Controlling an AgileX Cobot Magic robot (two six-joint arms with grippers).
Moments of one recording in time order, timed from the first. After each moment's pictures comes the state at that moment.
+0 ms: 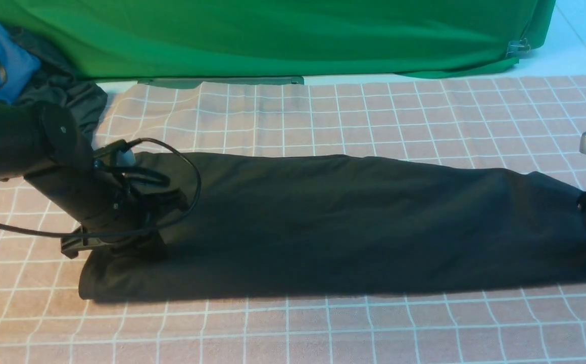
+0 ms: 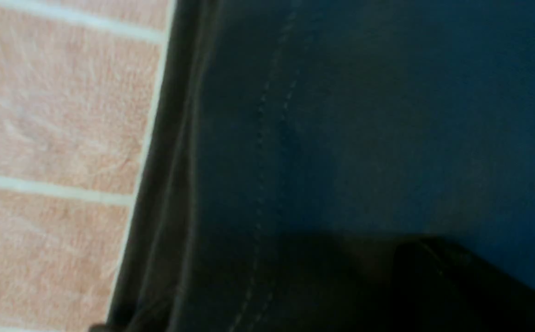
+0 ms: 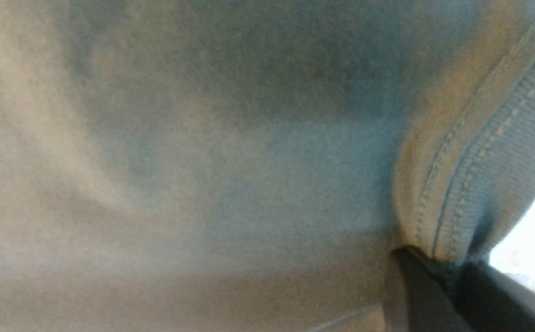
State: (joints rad) right arm -0.23 1.90 -1.24 0.07 1.01 -0.16; left arm -0.04 1.77 -1.01 -0.28 0.70 -0.18
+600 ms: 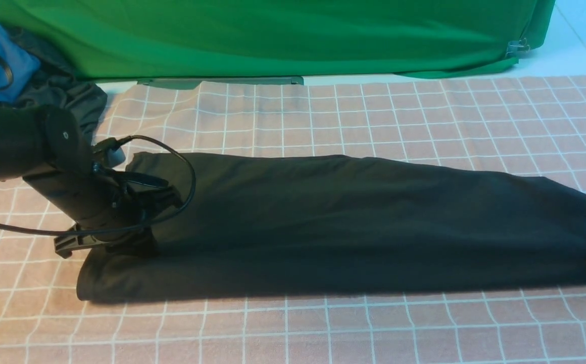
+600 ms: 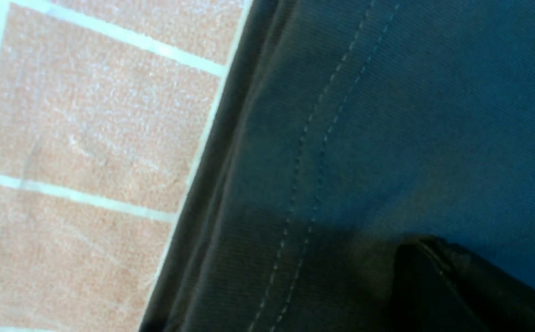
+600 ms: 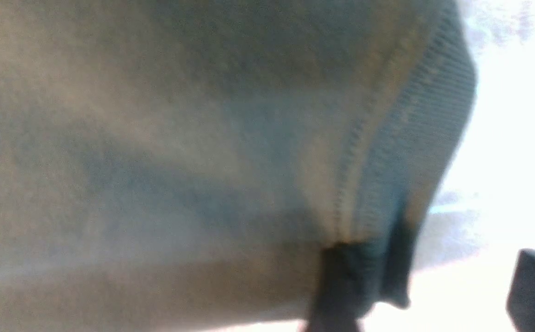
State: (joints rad) right arm -0.23 1.90 -1.27 -0.07 1.09 -0.05; left arm -0.04 1.76 -1.01 -0.20 0.67 -0.29
